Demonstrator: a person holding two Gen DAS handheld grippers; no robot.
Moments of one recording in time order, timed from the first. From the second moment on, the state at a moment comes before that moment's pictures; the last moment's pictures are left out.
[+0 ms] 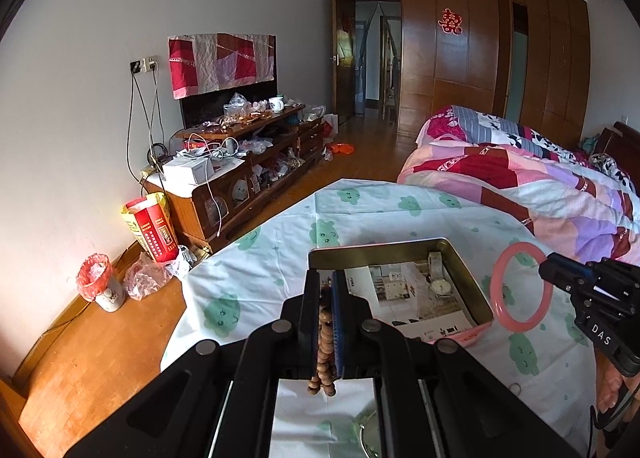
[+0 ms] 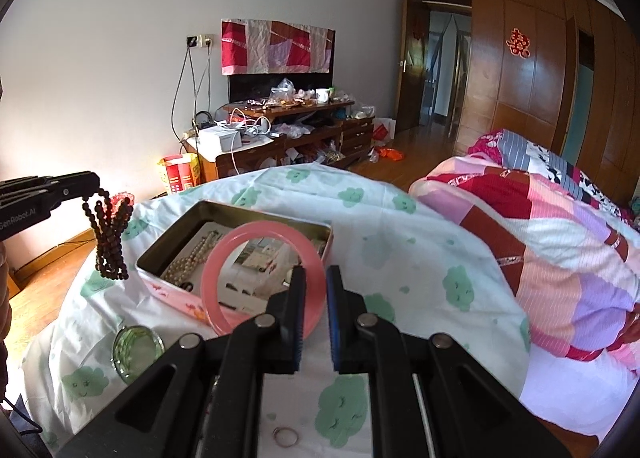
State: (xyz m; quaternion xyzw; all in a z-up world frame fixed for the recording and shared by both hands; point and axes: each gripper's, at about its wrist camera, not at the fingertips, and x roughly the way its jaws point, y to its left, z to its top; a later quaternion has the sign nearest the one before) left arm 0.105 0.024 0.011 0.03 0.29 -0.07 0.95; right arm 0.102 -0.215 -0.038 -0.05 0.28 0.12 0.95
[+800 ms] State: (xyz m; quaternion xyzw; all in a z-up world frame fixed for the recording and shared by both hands) left arm 0.155 0.001 0.009 0.06 0.30 -0.07 0.95; right arm 0.143 -0.194 -0.033 -0.08 0.28 0.12 0.95
